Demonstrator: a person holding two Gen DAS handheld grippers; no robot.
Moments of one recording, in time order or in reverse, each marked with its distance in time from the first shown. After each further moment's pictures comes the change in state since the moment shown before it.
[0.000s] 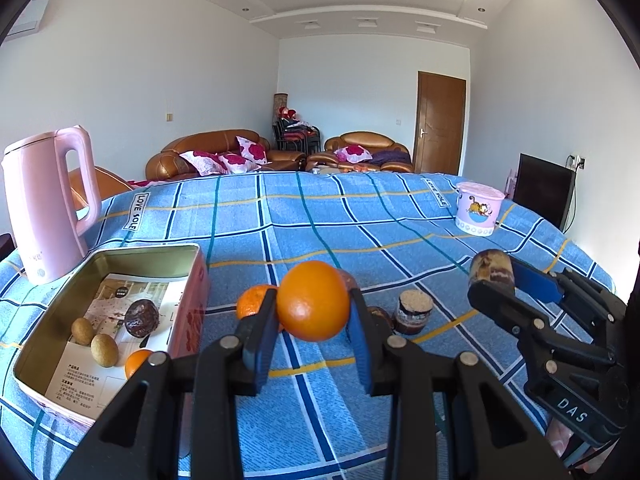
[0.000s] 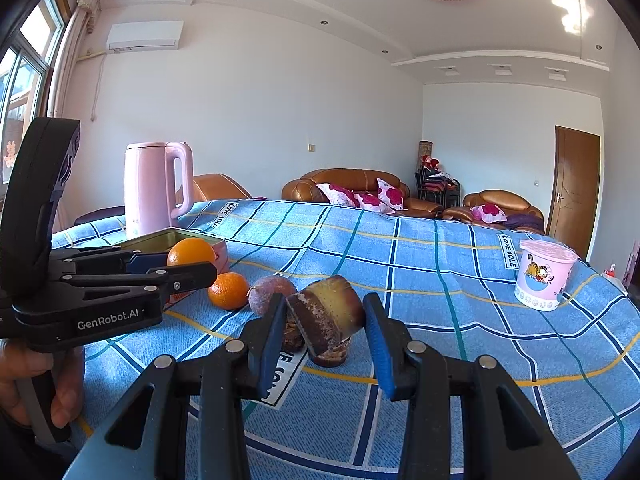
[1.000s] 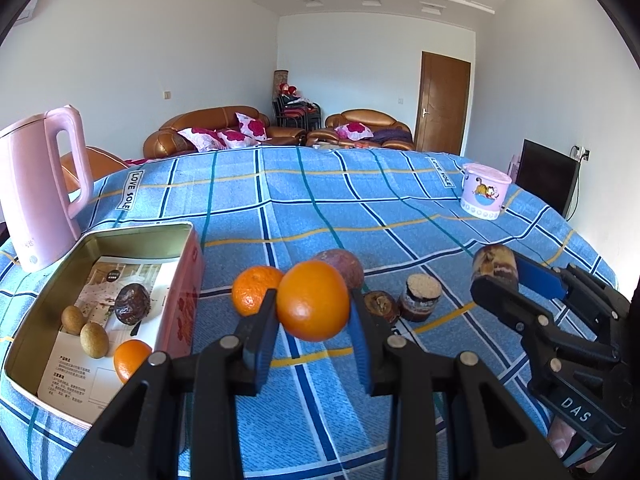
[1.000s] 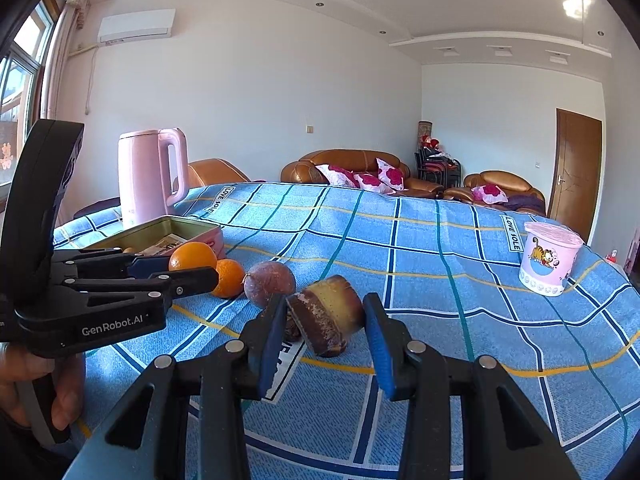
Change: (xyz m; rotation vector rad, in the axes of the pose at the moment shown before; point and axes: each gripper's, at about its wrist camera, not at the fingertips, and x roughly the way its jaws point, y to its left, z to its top) left arm 0.017 0.002 0.000 -0.013 0.093 -0.004; right arm 0.013 -0.004 0.001 0.021 0.077 0.004
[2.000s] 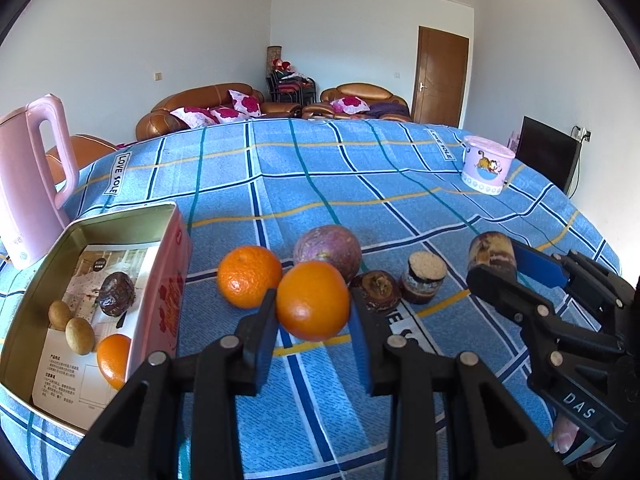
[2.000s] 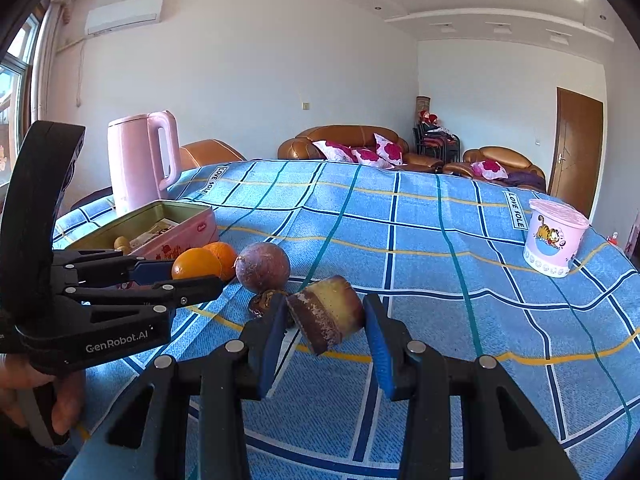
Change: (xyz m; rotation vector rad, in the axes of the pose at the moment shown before) left arm 0.019 -0.004 0.000 0.020 0.102 -0.006; right arm 0.016 -0.003 0.002 0.026 0.089 -0.001
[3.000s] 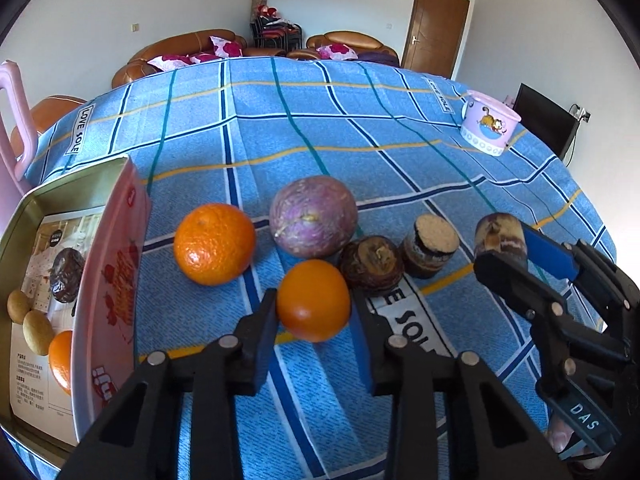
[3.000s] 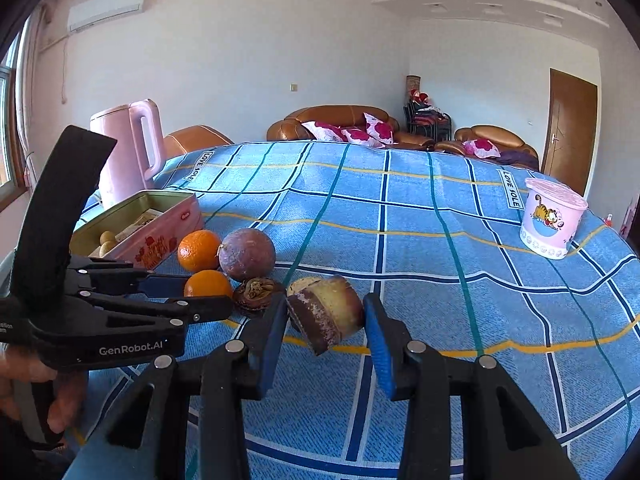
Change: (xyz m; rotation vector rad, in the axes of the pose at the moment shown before) left arm 0.041 -0.004 0.004 -0.010 0.223 -0.071; right arm 0.015 -0.005 0.003 0.031 0.096 -0.022
